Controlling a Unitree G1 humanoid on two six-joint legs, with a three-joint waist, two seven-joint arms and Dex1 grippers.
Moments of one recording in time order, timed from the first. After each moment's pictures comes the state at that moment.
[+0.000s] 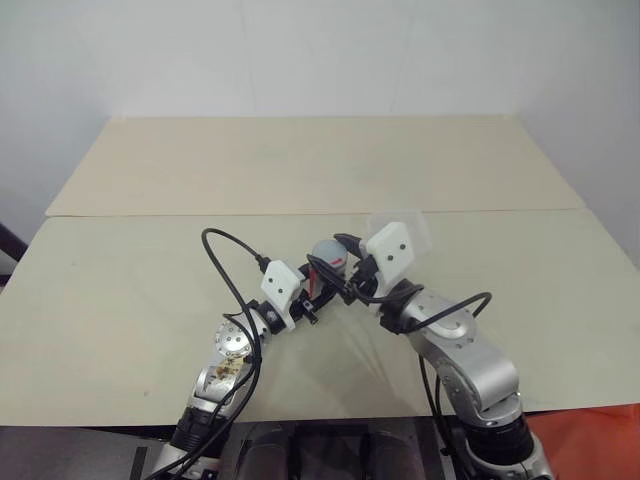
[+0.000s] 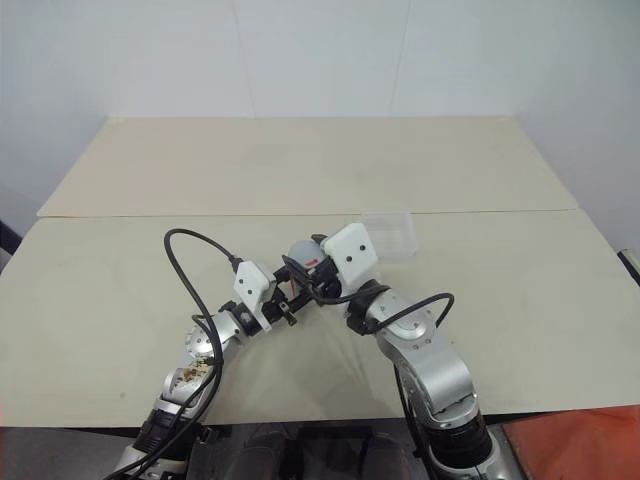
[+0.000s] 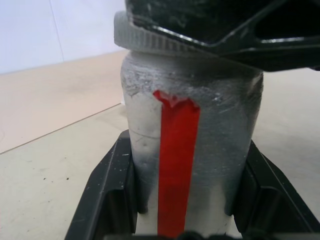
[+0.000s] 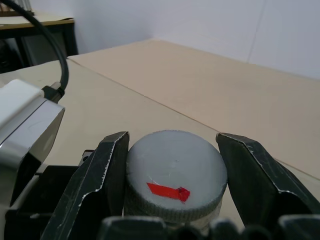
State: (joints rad) left arm -0.23 0.17 -0.17 -0.02 -0.17 -0.02 -0.60; right arm -0.33 -0.24 0.23 -0.56 0.23 0.63 0.35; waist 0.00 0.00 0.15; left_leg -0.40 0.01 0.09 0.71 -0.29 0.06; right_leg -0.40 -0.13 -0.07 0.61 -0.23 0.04
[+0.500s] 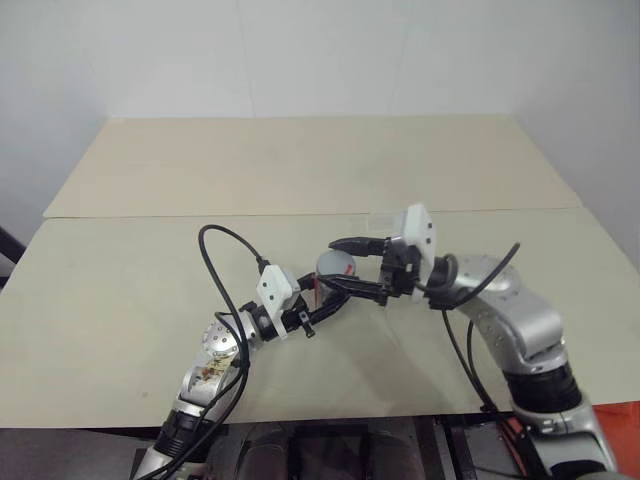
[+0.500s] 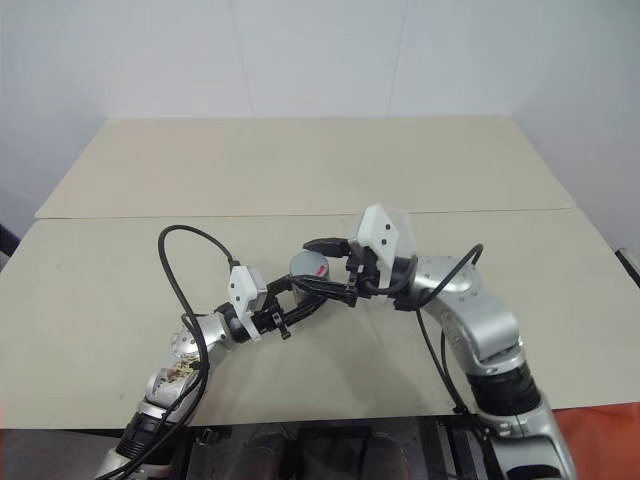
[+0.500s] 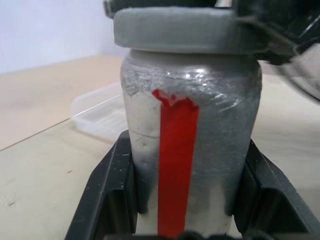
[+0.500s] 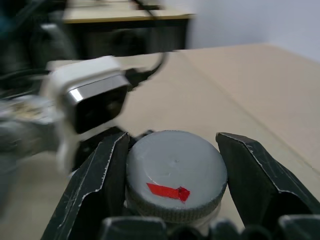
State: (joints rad) left arm -0.20 0.25 -0.19 -0.14 -0.32 0.03 -0.80; right arm -0.57 -0.53 0.13 -0.26 0.53 0.52 1.05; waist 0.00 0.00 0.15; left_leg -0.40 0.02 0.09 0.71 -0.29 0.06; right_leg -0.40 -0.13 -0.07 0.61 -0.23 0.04
